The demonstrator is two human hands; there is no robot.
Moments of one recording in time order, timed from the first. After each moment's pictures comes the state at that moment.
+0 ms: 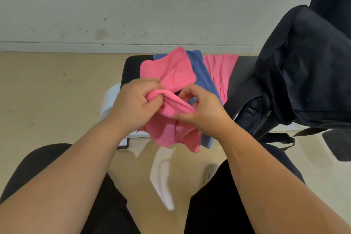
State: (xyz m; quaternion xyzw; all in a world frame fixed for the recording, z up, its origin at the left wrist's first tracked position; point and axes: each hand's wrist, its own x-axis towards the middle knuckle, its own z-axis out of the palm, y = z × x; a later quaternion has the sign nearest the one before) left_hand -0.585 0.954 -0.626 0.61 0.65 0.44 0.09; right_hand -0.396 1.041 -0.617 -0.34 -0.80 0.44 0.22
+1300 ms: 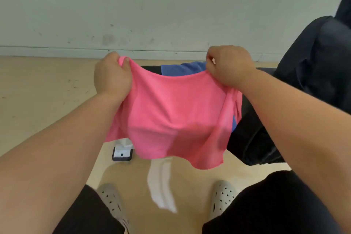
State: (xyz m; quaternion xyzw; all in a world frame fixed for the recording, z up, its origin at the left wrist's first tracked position) left_hand -0.691 1.032 -0.632 0.33 0.86 0.39 -0.07; right_hand -0.450 1.202 -0.587 -0.35 -0.92 -0.06 0.15
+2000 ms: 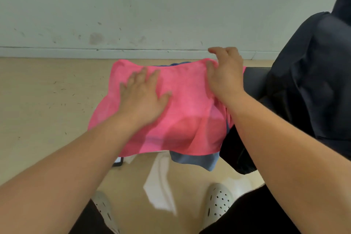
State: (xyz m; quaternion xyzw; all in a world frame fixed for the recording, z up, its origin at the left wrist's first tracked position) left_hand -0.613 1.057 -0.657 0.53 0.84 0.13 0.05; right_hand -0.441 1.208 -0.639 -0.46 -0.80 0.12 0.36
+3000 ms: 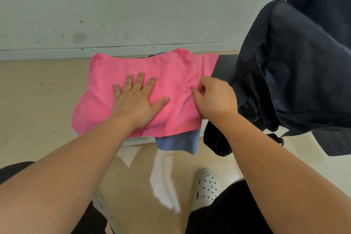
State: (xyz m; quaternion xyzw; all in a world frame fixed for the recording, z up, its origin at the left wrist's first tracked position) left_hand -0.563 1.050 -0.684 0.57 0.82 0.05 0.05; right_hand -0.355 1.134 -0.645 -0.51 -0.83 0.12 0.21
